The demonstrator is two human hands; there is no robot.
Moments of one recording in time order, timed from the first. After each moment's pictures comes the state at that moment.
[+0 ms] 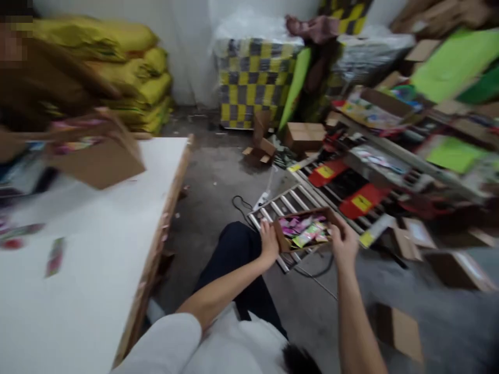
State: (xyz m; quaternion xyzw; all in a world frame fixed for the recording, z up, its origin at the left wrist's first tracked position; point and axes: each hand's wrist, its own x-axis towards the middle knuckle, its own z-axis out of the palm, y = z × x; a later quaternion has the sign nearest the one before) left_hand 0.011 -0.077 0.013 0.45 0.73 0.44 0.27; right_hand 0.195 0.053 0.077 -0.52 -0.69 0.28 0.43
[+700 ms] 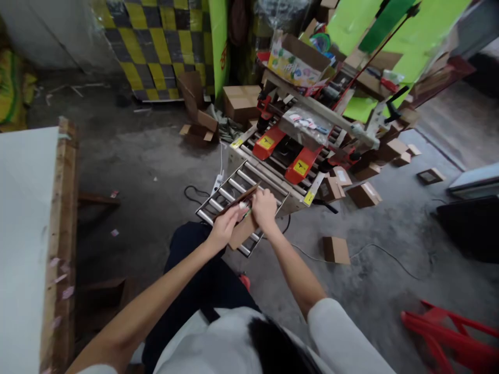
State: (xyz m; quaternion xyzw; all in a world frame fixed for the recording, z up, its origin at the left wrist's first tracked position) left_hand -0.022 -0.051 0.082 0.65 0.50 0.51 0.27; right_hand 0.113 0.066 0.084 -0.60 -0.79 0.06 0.04
